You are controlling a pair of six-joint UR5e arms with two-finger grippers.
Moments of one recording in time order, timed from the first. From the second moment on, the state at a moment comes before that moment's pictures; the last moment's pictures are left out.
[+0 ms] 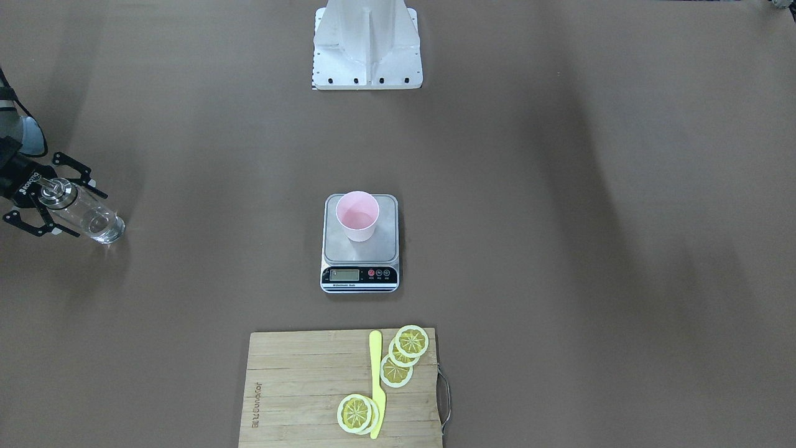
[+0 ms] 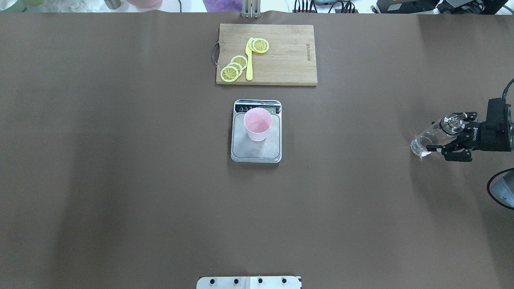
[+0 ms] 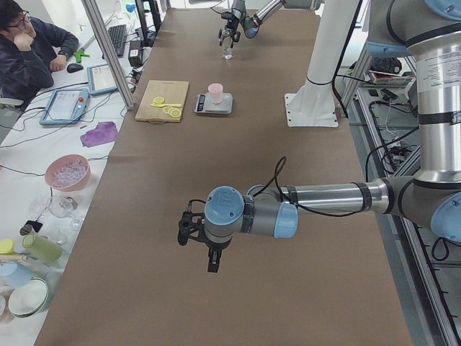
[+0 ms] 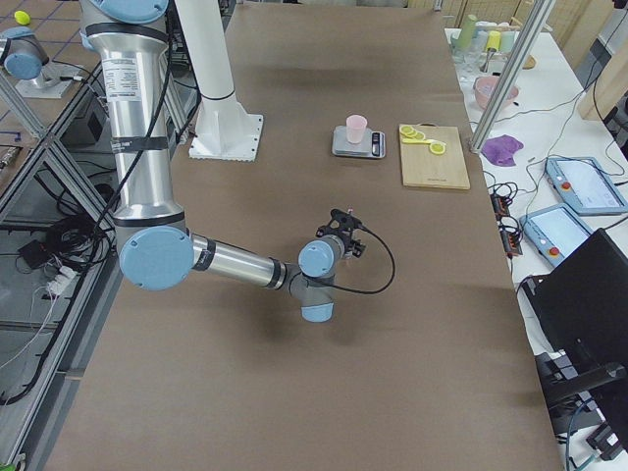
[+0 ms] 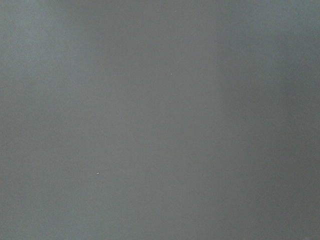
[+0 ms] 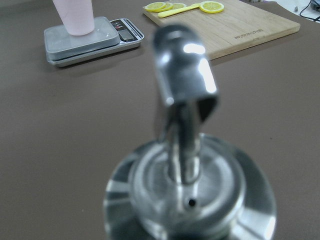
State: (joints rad) left arm -1.65 -1.39 -1.68 -1.76 -2.39 0.02; right arm 0.99 -1.49 1.11 0.37 2.26 0.35
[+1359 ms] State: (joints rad) left arm -1.65 -1.39 -1.68 -1.76 -2.39 0.02; right arm 1.06 -1.50 1.28 0.12 2.31 0.45
